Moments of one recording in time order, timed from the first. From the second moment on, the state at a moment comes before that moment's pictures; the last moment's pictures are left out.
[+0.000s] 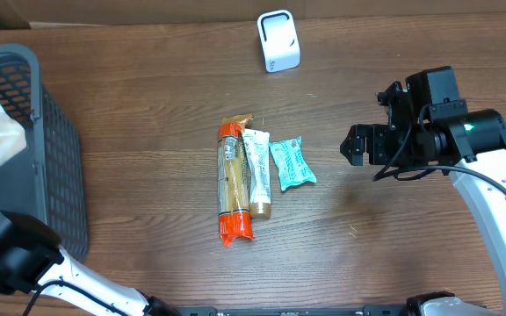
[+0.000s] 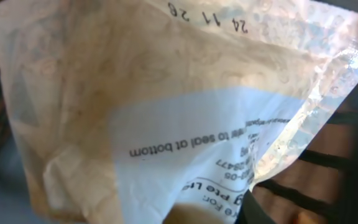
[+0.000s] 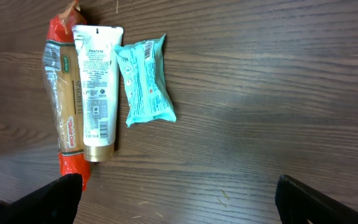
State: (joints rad) left arm 0.87 2.14 2.49 -1.46 0.42 -0.03; right arm 0.18 1.42 1.35 -1.14 -0.30 0.20
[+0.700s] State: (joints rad) left arm 0.25 1.97 2.66 -1.68 0.37 0.03; right arm 0.18 1.42 1.35 -1.14 -0.30 0.20
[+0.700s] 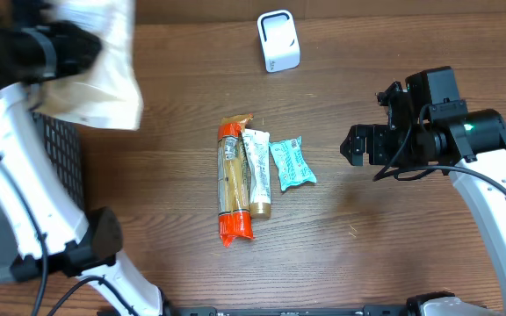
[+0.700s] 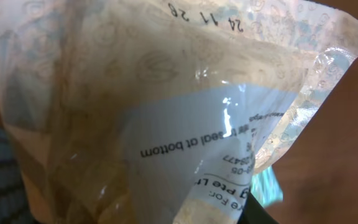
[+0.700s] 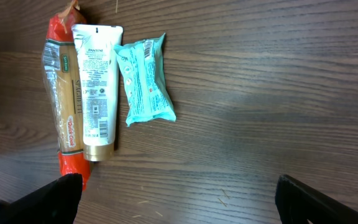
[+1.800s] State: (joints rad) left arm -0.02 1.94 1.61 -1.24 0.20 -0.18; right arm 0.18 1.42 1.35 -1.13 -0.30 0.20
